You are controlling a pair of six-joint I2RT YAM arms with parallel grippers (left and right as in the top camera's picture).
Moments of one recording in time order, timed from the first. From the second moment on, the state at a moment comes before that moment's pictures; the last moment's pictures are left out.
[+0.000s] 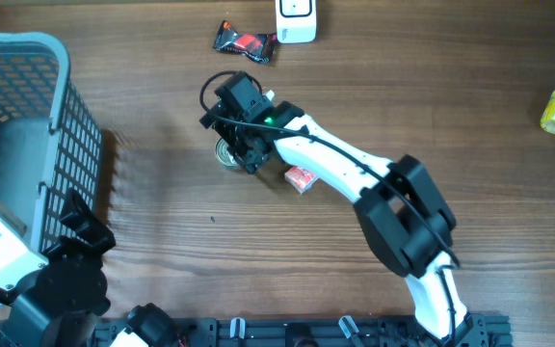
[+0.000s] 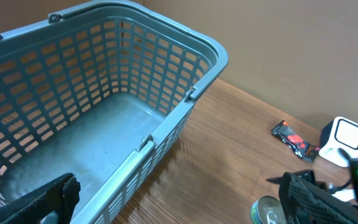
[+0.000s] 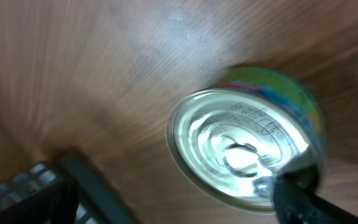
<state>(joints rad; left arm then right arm) -0.67 0.65 1.36 -1.48 -0.99 -0.90 0.75 2.19 1.66 -0.49 -0.22 1.51</state>
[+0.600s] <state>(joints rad) -0.67 0.65 1.36 -1.49 -0.98 -0.90 0.74 2.23 1.87 -0.71 -0.25 1.31</state>
